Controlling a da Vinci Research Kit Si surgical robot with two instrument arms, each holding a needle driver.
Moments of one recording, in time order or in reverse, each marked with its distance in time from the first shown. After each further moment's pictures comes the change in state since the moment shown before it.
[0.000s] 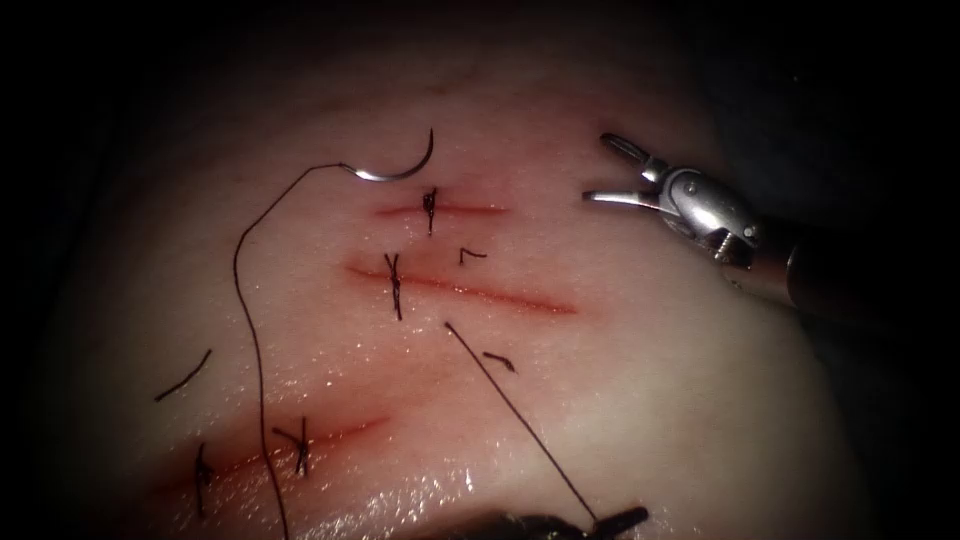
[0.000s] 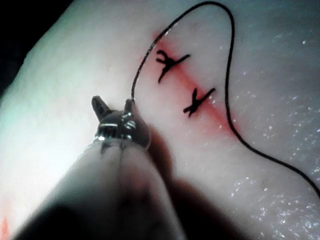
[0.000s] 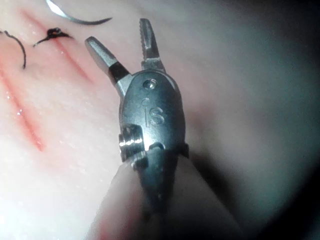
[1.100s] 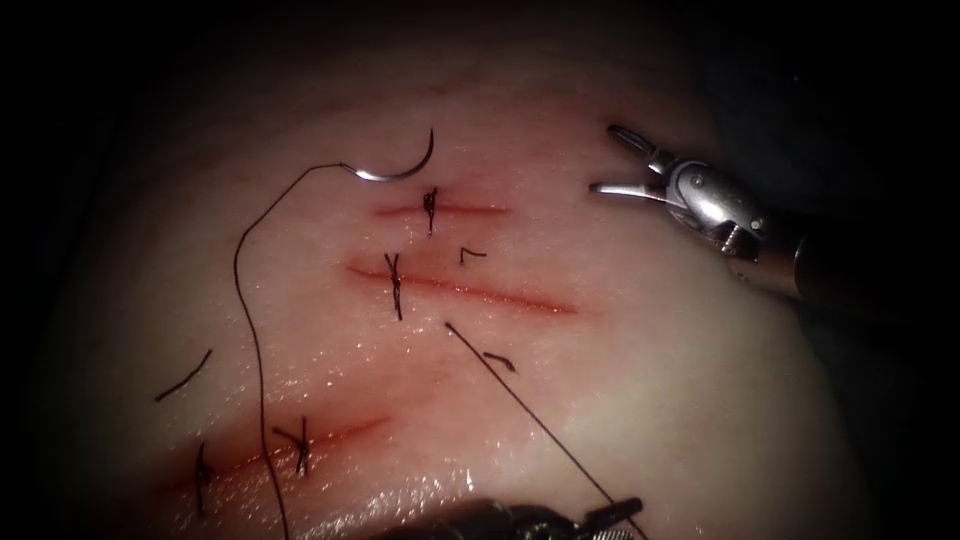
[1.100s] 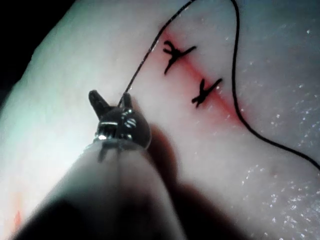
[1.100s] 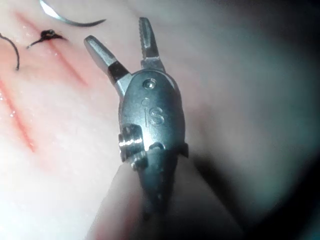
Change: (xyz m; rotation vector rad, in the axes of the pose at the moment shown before) right arm 0.000 0.001 0.000 -0.001 0.008 0.004; left arm 0.000 -0.002 0.000 0.125 0.075 0.003
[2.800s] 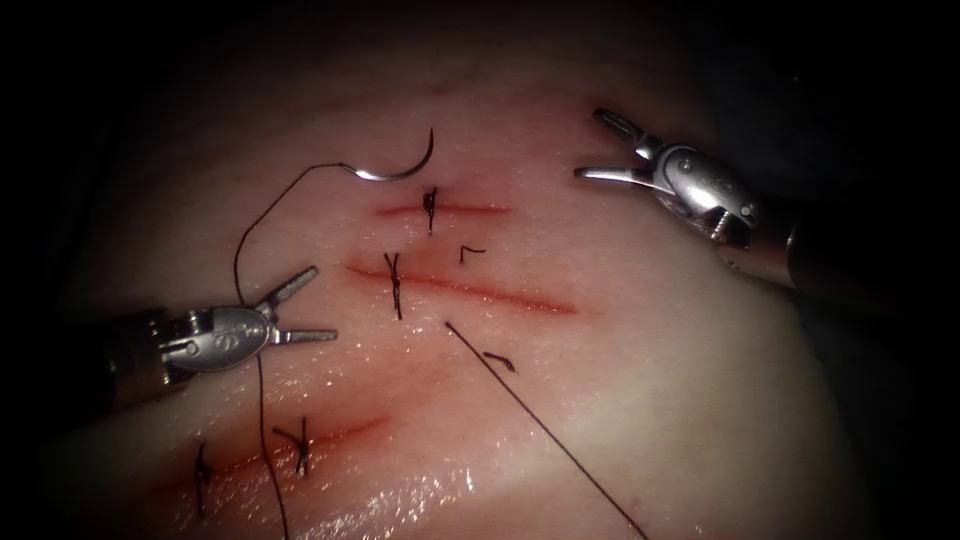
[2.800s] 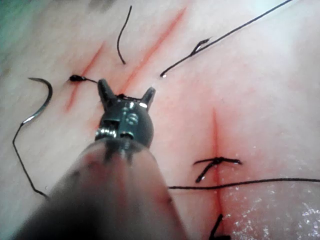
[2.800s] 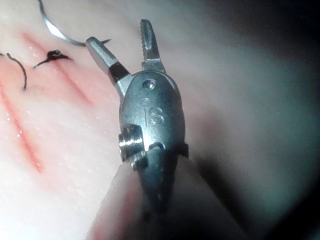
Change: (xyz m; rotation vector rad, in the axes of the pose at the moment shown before) right arm 0.002 0.000 0.001 -0.024 0.009 -0.001; left arm -0.021 -0.012 -0.020 0.115 -0.250 -0.462
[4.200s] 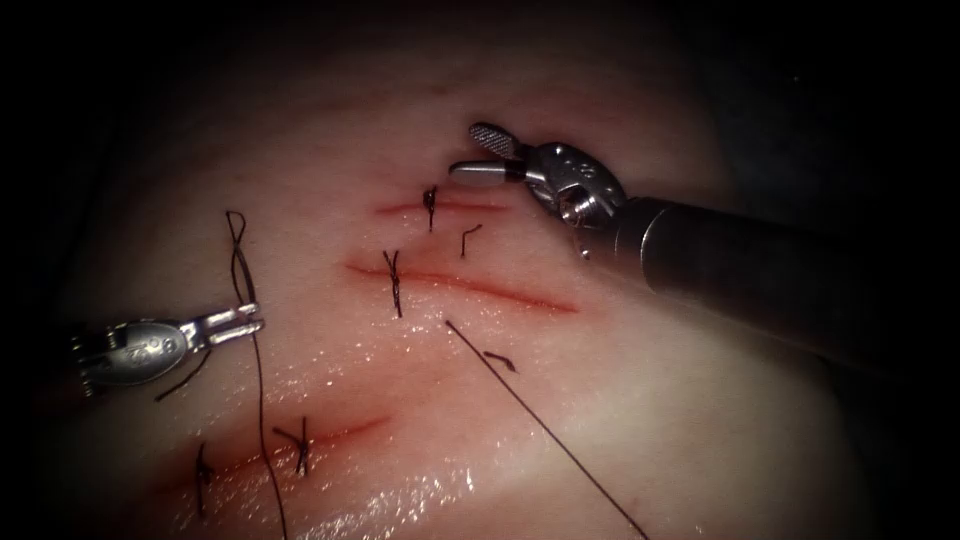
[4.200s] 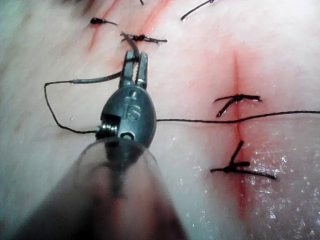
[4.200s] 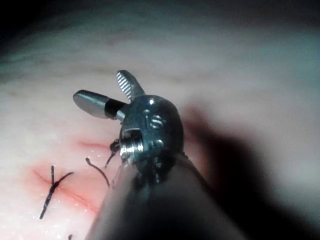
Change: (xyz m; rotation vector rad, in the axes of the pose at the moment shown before) right arm -0.001 -0.005 0.010 -0.082 0.010 0.610; left arm -0.005 -0.006 -0.008 -0.010 0.201 -0.117
